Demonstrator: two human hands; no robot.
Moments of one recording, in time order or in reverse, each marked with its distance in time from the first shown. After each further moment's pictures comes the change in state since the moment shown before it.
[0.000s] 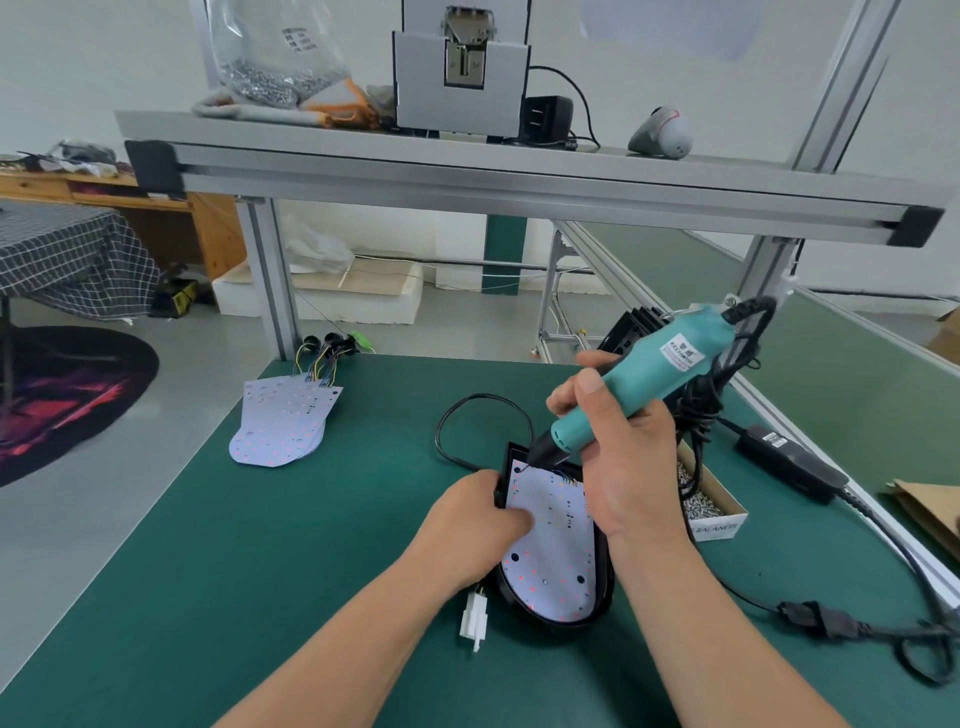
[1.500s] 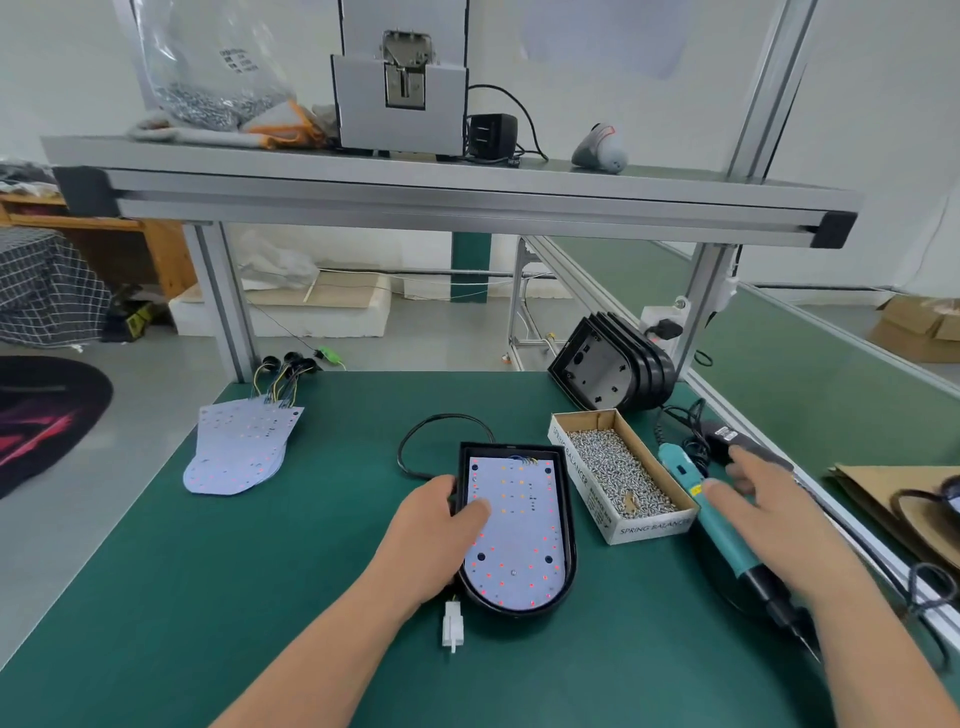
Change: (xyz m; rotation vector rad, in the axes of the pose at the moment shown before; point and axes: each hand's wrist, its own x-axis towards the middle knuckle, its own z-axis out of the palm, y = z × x) left_hand 0.000 -0.003 -0.001 -0.048 0.085 0.017; right_hand -0.007 -0.050 -0.211 -1.349 0.077 0.361
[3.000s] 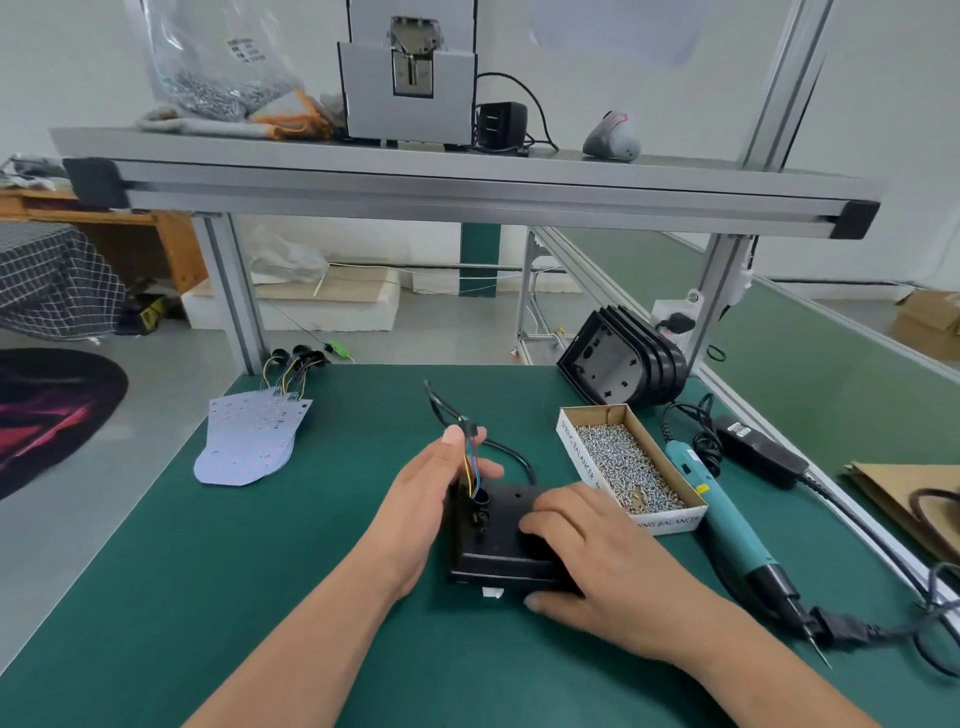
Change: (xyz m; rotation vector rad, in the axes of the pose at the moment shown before) left_hand 0.000 0.012 -0.010 -0.535 -0.074 0.095; right_hand -0.063 -0.093 0.085 -0.338 -0.159 -1.115
